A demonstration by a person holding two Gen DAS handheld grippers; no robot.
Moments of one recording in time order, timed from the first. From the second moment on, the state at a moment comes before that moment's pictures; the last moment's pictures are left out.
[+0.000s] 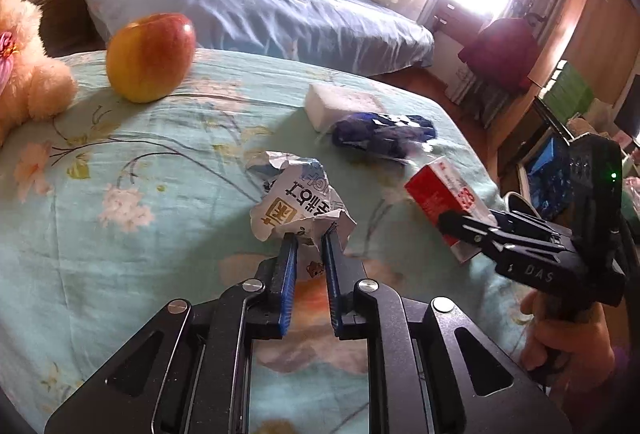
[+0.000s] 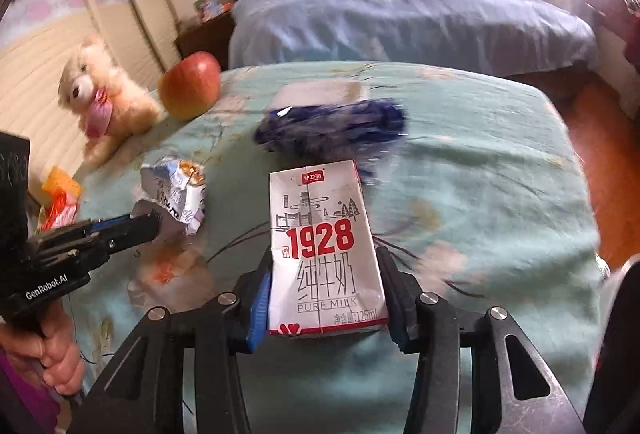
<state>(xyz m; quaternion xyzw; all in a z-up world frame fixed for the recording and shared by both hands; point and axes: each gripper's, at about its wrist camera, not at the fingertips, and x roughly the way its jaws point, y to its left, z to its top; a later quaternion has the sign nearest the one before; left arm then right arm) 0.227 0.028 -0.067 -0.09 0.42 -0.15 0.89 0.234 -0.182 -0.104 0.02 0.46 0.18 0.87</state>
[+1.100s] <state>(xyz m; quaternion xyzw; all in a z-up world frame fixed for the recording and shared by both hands) 0.150 -0.131 -0.044 -0.03 0.41 -0.28 0.87 0.121 -0.312 -0.077 0.12 0.42 0.07 0.90</state>
